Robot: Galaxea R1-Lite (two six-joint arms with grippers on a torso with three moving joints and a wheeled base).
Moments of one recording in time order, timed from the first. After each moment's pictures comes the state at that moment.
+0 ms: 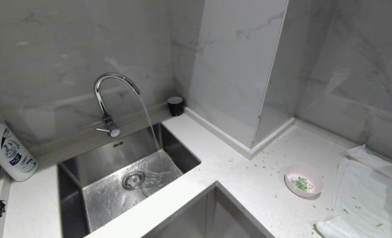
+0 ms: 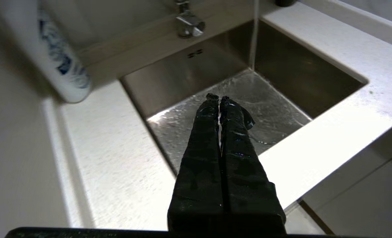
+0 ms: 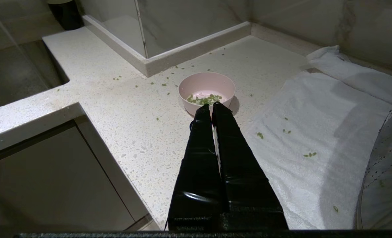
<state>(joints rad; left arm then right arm) -0.11 0.50 -0.25 -0.11 0.19 0.06 0.00 0.00 -0.01 0.01 -0.01 0.01</state>
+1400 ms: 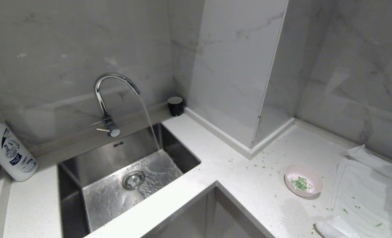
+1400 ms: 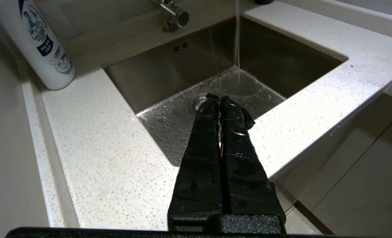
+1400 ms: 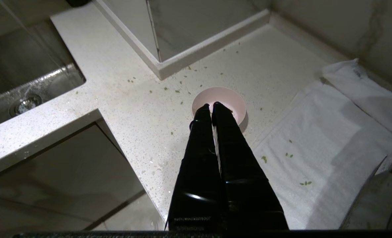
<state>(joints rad) 0.00 0.00 -0.04 0.11 -0.01 0.09 -0.01 0.73 -0.58 0.11 0.06 0.00</state>
